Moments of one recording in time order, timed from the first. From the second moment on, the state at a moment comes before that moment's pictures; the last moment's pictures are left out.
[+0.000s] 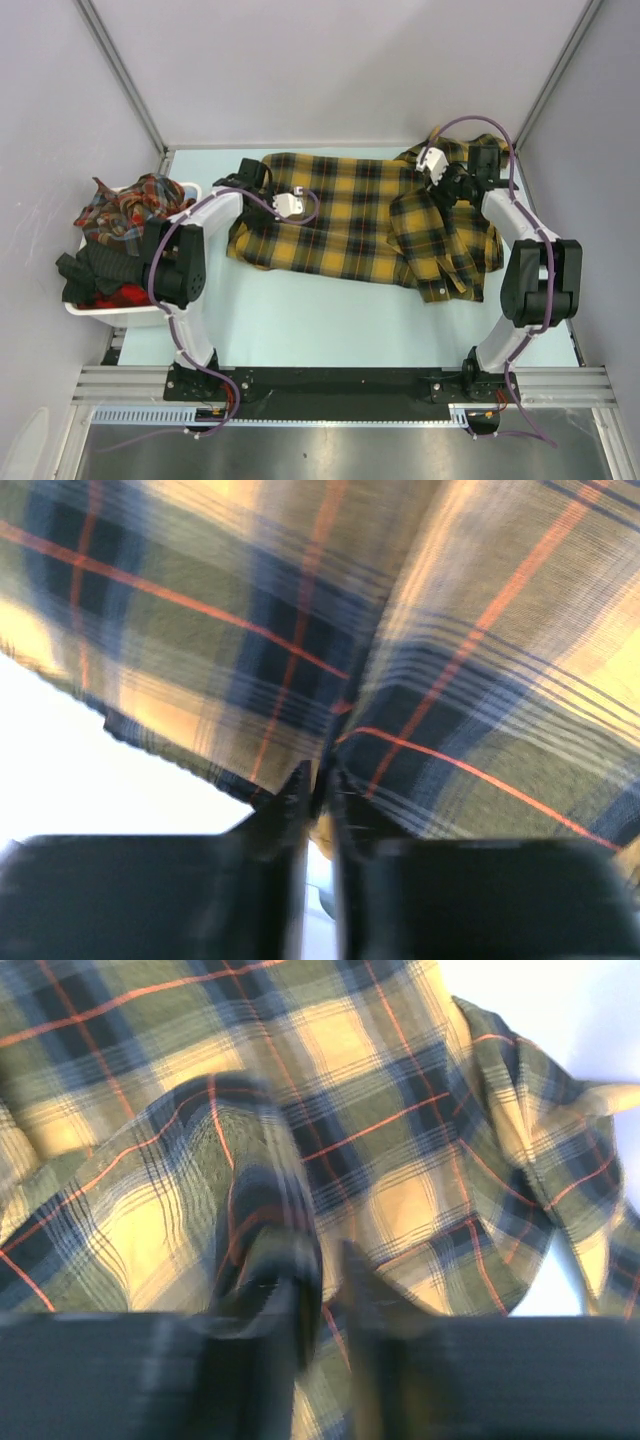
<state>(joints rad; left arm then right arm) -0.25 1.89 1.37 -0.61 0.12 1.16 0.01 1.70 1.29 -0.33 -0.56 -0.92</state>
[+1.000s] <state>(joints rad) -0.14 1.52 1.03 -0.71 0.18 0.23 0.65 1.45 0.91 -0.43 -0.22 -0.60</state>
